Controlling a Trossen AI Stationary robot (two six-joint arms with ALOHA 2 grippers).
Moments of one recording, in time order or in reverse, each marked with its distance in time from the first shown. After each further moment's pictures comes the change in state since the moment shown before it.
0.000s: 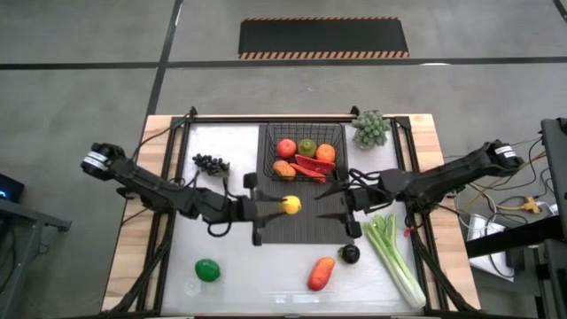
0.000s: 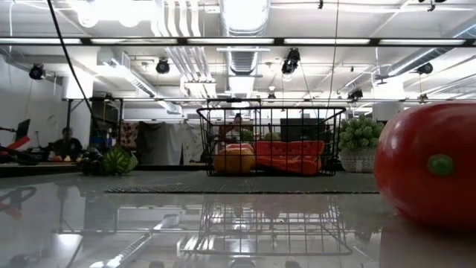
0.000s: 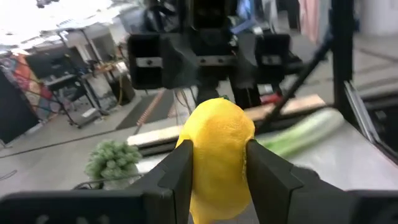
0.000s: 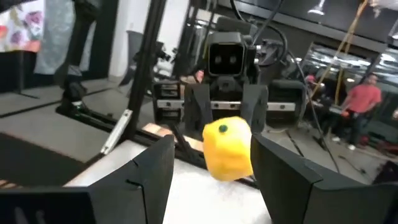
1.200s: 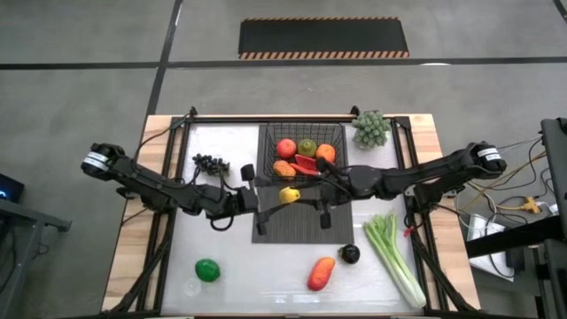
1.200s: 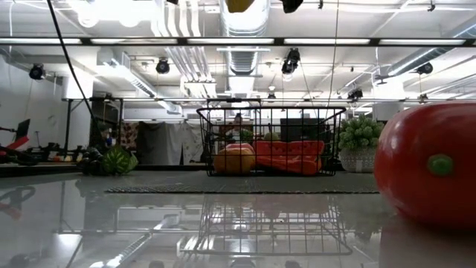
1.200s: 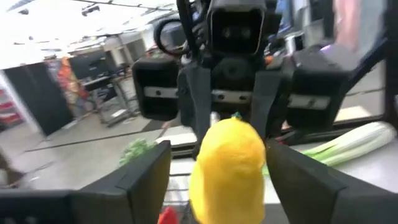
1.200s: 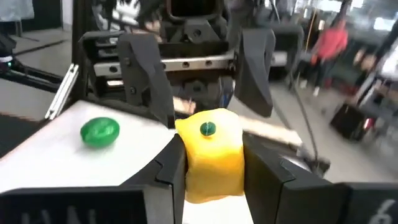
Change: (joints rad) left arm 0.056 0.004 -0.044 0.117 -0.078 0.032; right arm -0.077 0.205 0.224 -0.196 0.116 0.011
